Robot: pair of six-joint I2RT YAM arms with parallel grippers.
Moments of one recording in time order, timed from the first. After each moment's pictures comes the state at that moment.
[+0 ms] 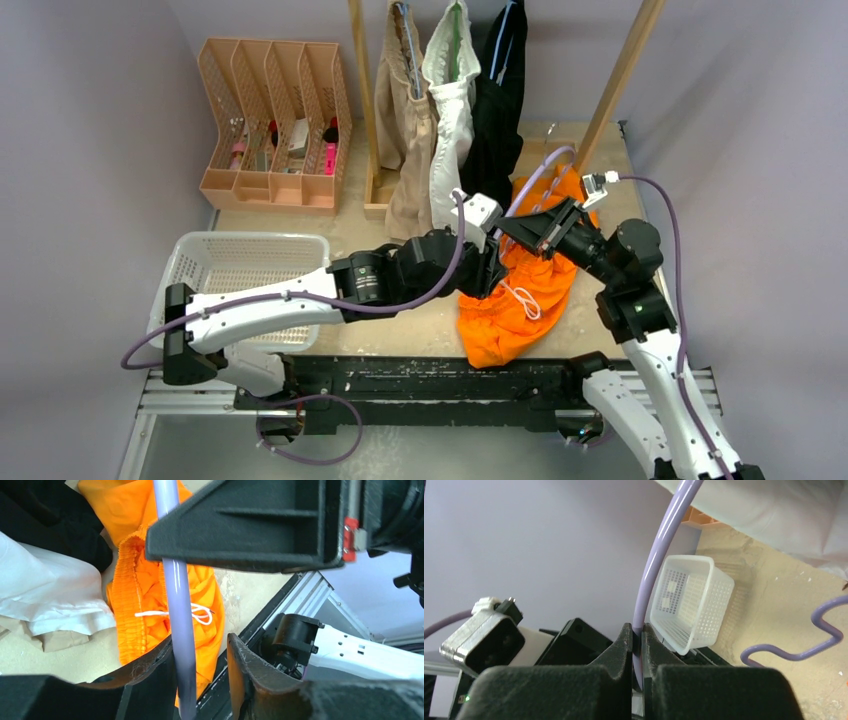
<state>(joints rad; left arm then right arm) -1.31 1.42 1.42 -0.36 -0.36 -0.50 0.25 0.66 0.79 -0.12 -0.58 1.23</state>
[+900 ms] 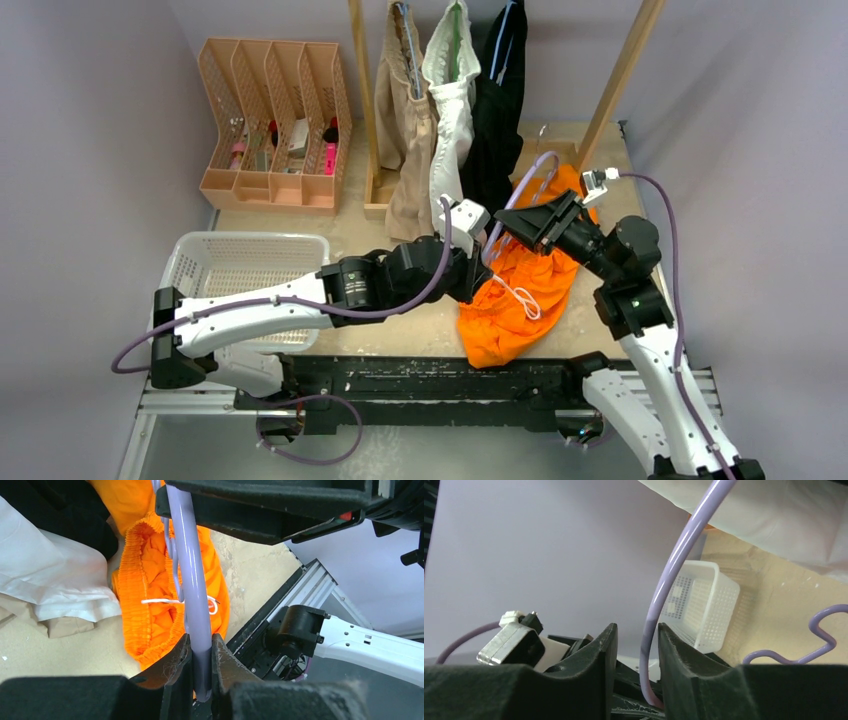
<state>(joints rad) -1.31 1.34 1.33 -0.35 -0.36 -0.52 0.25 0.70 0.79 -0.07 -0.57 1.29</state>
